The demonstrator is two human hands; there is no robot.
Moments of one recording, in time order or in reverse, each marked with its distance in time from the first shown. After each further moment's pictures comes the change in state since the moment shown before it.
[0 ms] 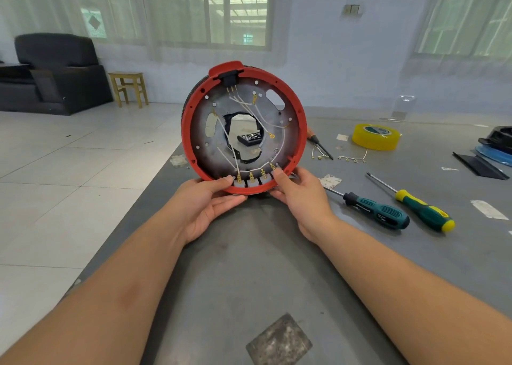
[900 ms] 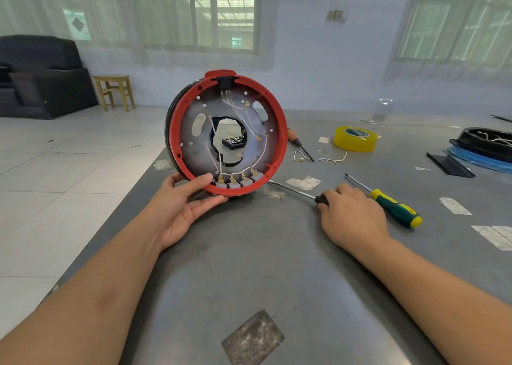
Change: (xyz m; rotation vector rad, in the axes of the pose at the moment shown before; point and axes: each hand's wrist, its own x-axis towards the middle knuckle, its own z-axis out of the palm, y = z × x) left_hand 0.000 -0.002 -0.009 -0.158 -0.039 0.123; right_hand -0.037 -0.030 -0.114 -1.756 0.123 -0.166
